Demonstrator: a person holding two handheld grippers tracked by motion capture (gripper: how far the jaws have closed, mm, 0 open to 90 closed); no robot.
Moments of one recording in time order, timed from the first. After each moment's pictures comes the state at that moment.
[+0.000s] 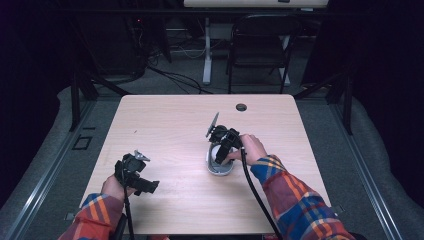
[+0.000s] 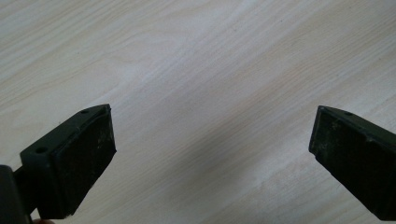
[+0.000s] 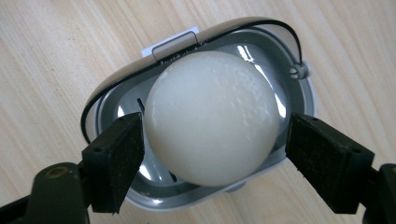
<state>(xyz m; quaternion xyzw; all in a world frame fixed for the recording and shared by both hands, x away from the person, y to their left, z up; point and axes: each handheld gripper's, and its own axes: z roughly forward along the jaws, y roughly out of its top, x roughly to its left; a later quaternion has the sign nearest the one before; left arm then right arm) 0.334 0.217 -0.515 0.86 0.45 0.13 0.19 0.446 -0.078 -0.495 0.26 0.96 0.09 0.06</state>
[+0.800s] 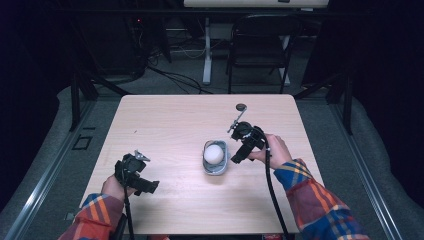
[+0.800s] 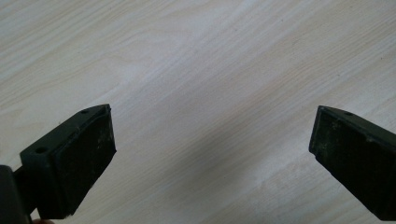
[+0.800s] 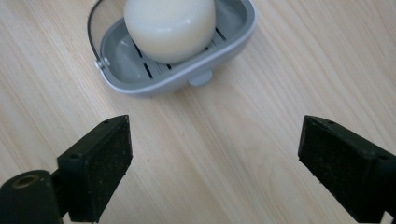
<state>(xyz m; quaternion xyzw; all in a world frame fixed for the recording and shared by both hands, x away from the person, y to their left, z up) 0.334 0.217 -0.515 0.86 0.45 0.14 0.19 0.419 -0.140 -0.456 0.29 0.94 0.15 0.07</state>
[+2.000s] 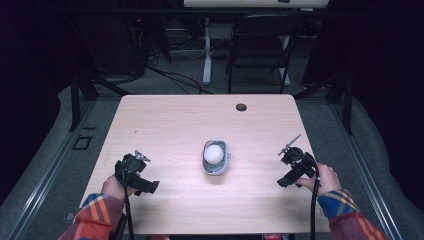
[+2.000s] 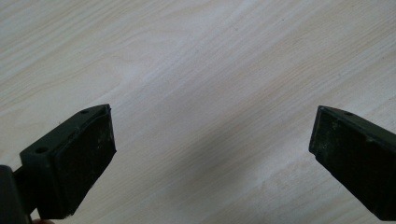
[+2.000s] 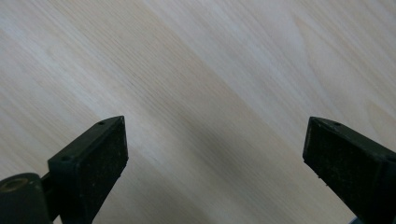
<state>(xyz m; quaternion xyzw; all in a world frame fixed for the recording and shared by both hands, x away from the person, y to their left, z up) 0.334 0.216 -0.515 0.86 0.45 0.14 0.19 0.361 -0.278 -0.507 0.41 0.90 0.10 0.07</state>
